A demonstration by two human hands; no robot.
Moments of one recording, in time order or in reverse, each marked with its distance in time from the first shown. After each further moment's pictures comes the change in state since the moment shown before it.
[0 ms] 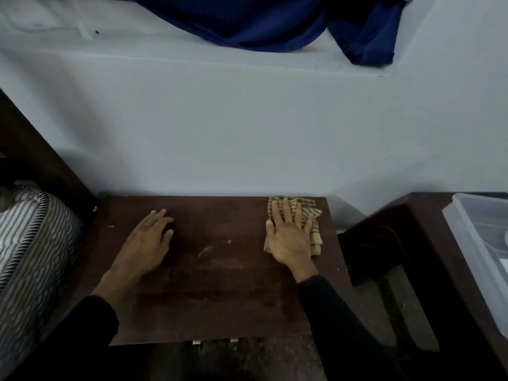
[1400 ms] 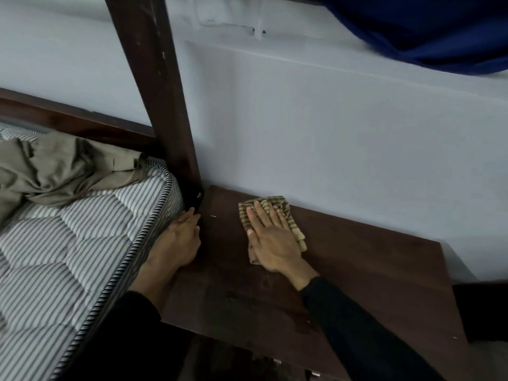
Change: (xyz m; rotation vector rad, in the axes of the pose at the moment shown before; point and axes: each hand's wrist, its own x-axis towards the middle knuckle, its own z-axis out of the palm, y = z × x) left_hand -0.037 -0.117 -0.055 -0.094 0.073 -0.226; right_hand 0.012 -0.234 0.049 -0.033 -0.098 -0.611
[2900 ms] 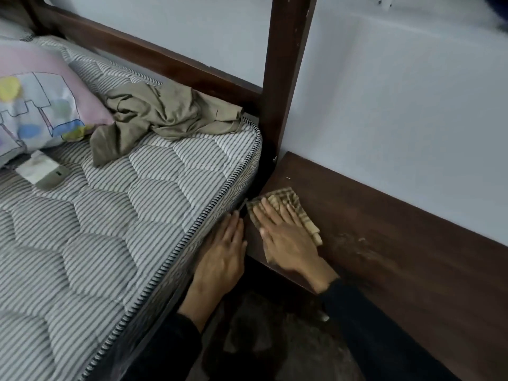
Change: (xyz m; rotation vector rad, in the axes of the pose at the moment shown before) left_hand -0.181 -0.035 0.031 0.248 0.256 0.034; right_hand -0.059 -0.129 0.037 -0.109 -0.077 -0.321
